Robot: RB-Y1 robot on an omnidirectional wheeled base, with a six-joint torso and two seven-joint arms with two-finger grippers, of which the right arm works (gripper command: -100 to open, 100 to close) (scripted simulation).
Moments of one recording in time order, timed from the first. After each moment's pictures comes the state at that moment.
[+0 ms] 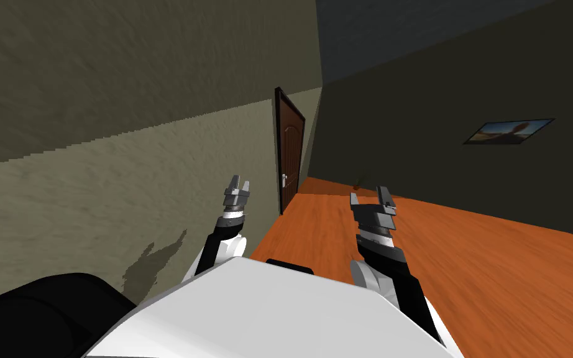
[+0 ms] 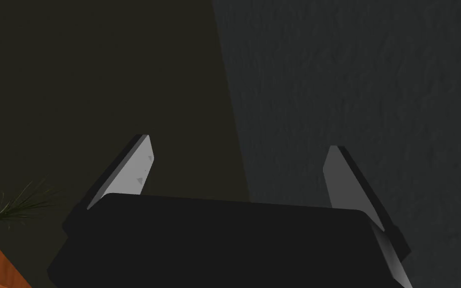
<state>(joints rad) 0.51 0.00 0.00 -2.38 0.02 -0.38 -0.13</state>
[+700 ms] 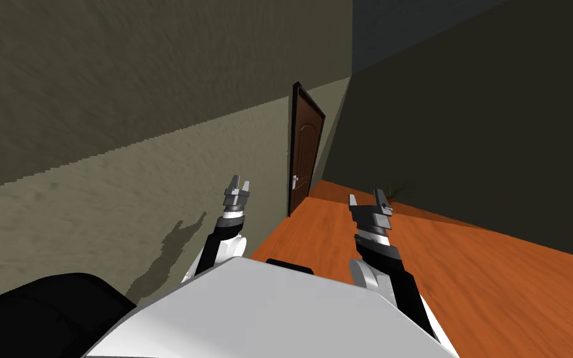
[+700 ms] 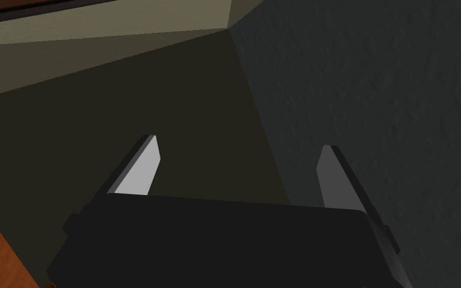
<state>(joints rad) 0.49 -0.03 -0.01 -2.32 -0.06 -0.39 -0.16</state>
